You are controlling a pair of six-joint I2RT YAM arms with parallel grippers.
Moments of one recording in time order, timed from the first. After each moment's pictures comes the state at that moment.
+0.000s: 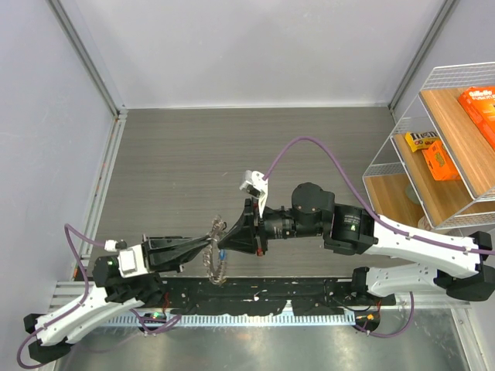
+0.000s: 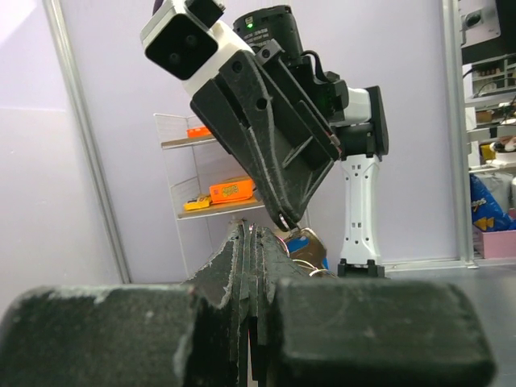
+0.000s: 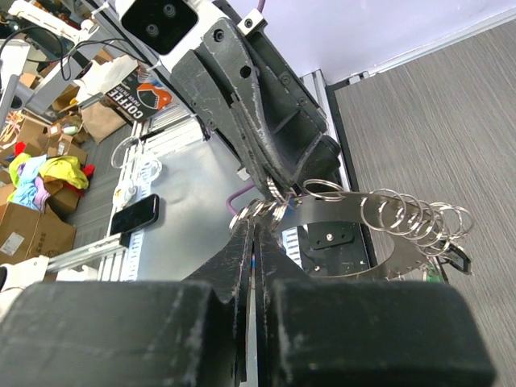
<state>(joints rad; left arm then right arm) -1.05 0.04 0.21 0.55 0.30 -0.04 1.29 1.11 1.19 -0.19 -0.28 0.43</state>
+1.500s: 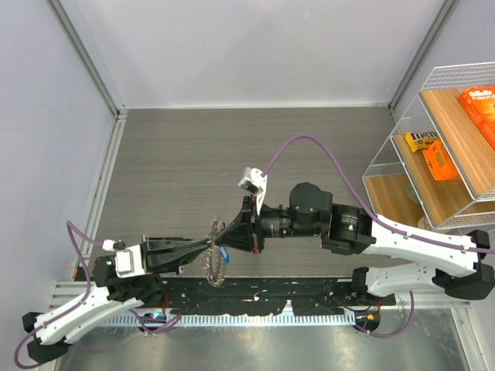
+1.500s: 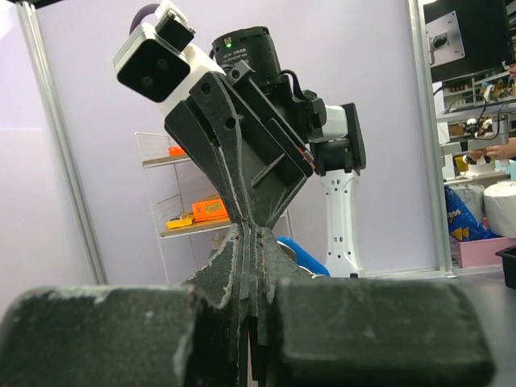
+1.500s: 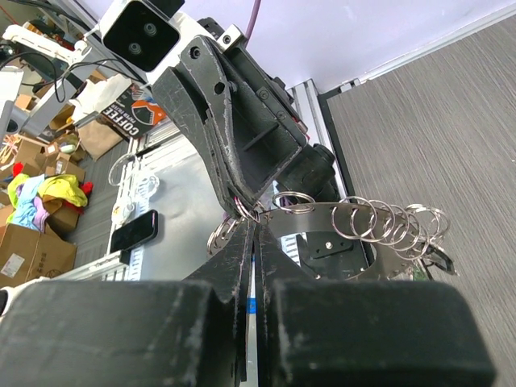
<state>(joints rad) -1.05 0.09 0.21 0.66 0.36 -0.09 1.30 1.12 1.20 -0.18 -0.22 0.46</state>
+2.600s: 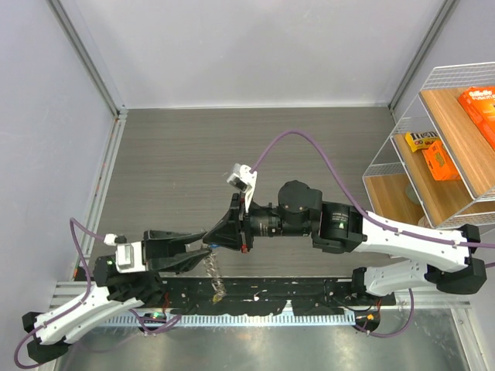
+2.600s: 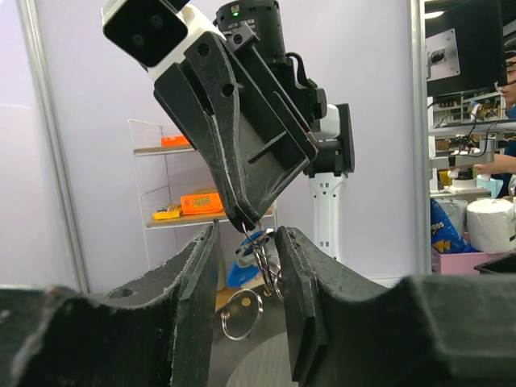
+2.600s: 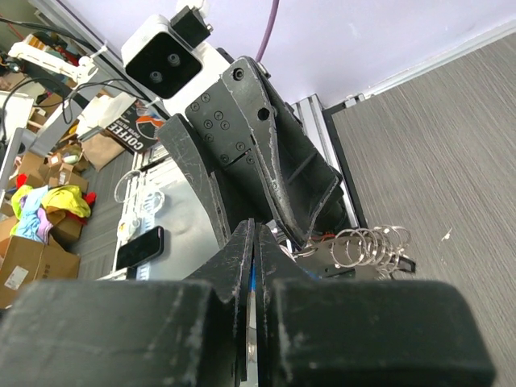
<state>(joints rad) -1.05 0.09 0.21 0.66 0.33 -0.16 1.34 1.20 1.30 -0.17 -0.17 0.49</state>
